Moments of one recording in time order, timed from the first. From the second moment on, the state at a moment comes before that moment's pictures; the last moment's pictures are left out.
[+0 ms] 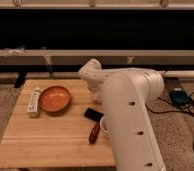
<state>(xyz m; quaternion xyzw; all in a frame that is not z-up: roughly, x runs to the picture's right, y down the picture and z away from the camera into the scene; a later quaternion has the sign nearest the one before) 0.030 0.041 0.963 -0.22 0.17 0.32 0.90</state>
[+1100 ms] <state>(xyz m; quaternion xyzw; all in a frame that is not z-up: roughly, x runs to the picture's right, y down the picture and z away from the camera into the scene) -0.011 0.095 0.892 -0.26 0.11 0.27 0.92</state>
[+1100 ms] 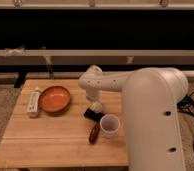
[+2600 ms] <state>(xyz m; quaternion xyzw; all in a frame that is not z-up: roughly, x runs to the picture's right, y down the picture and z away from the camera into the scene) -0.101 0.054 0.903 -0.28 0.05 0.21 0.94</state>
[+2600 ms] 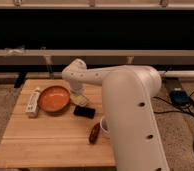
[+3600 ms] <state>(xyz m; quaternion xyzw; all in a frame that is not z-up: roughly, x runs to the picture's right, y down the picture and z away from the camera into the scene) -0.086 0.016 0.966 -0.25 0.09 0.22 0.94</state>
